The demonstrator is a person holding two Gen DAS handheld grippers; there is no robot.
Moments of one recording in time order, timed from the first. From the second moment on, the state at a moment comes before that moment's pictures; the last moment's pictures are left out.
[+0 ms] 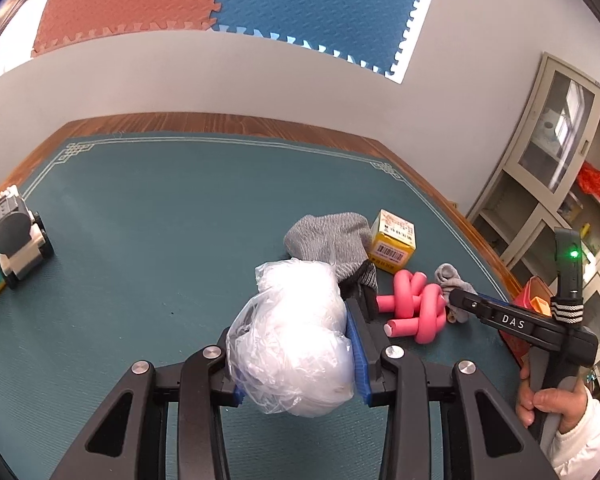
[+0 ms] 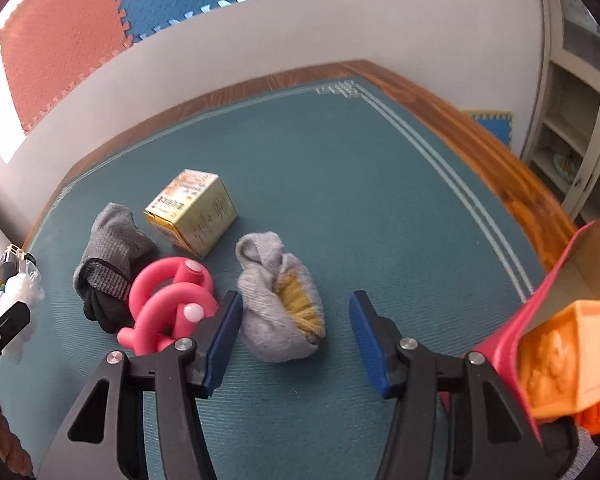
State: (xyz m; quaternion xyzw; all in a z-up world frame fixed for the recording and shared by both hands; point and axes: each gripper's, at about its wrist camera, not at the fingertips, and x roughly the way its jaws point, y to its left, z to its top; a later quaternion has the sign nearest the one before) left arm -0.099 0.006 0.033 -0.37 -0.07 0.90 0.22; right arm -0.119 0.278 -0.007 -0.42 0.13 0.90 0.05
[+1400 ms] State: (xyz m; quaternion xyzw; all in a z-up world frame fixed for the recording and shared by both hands) left arm -0.048 0.080 0.037 -0.36 -0.03 0.88 0.30; right arm 0.091 0.356 0.079 -0.28 0.13 0.94 0.16
